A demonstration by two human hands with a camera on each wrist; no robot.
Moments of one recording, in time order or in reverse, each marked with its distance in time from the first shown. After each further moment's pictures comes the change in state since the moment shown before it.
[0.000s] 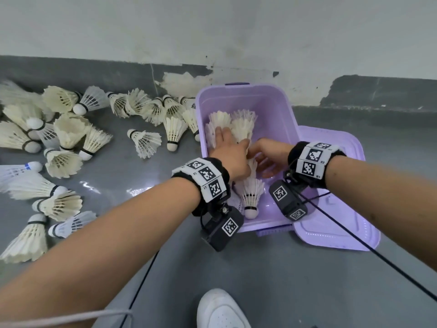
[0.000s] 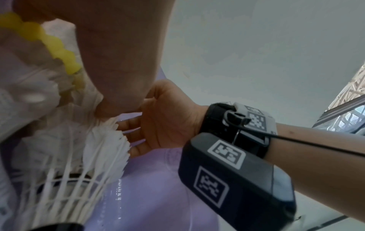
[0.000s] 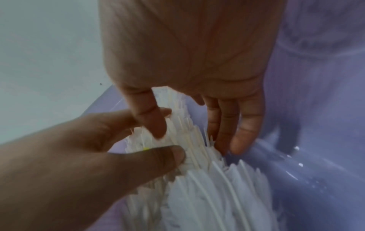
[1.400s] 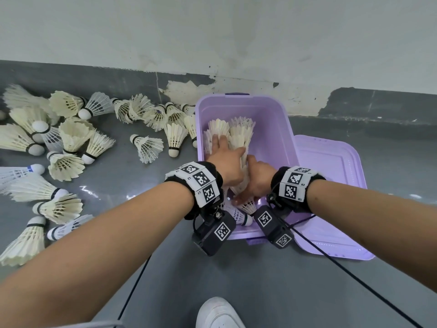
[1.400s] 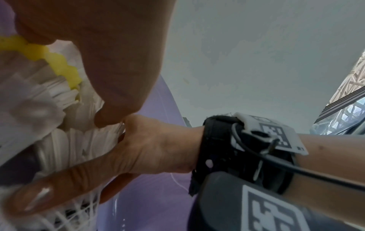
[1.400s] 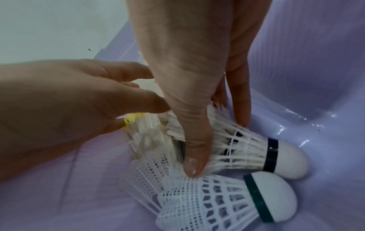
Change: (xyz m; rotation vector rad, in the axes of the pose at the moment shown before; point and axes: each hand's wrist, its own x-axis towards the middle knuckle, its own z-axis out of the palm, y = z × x) left_hand -0.007 -0.013 -0.007 -0.081 -0.063 0.011; right_hand -0.002 0.015 0.033 -0.623 0.103 -0.216
